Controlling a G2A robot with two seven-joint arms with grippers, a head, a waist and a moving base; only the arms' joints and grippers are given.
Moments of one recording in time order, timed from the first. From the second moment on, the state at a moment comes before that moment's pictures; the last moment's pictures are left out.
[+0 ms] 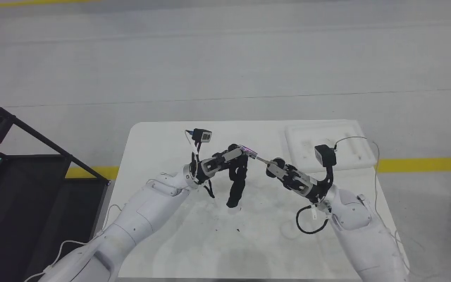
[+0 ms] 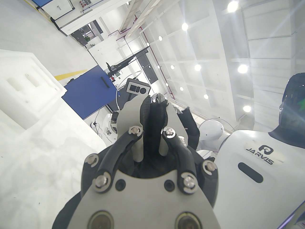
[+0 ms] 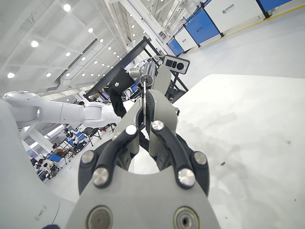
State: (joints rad) left arm 0.79 -1.16 -0.60 -1.02 -0.87 -1.01 -0.81; right arm -1.29 -1.24 1.31 -1.45 -0.01 -0.94 0.63
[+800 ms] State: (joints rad) left arm 0.79 -1.16 -0.60 -1.02 -0.87 -1.01 -0.81; right arm -1.27 -1.22 1.28 -1.43 -0.02 -0.95 0.59
